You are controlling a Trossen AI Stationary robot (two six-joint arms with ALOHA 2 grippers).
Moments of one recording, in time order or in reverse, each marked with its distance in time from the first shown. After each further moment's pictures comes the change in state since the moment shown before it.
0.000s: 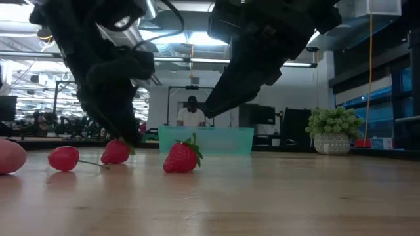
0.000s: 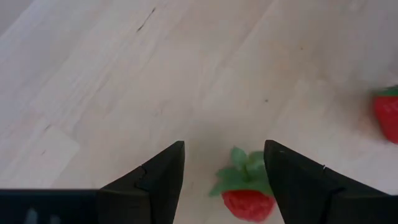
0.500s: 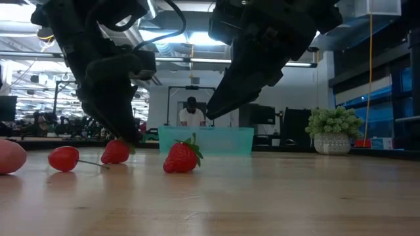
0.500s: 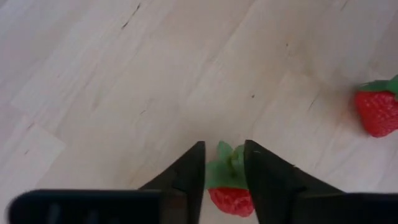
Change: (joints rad) left arm 0.001 -0.004 0.000 0.016 0.035 0.007; right arm 0.000 0.000 0.000 -0.011 0.000 0.001
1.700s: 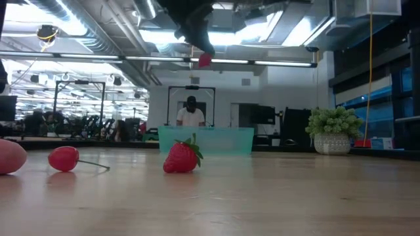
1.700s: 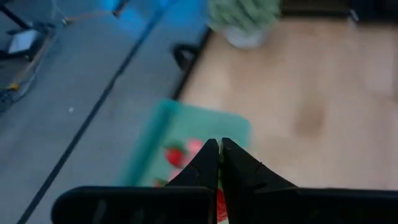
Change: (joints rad) left arm 0.569 -0.015 0.665 -0.198 0.036 0.974; right arm -0.094 -0.715 0.019 -0.380 0.468 -0.312
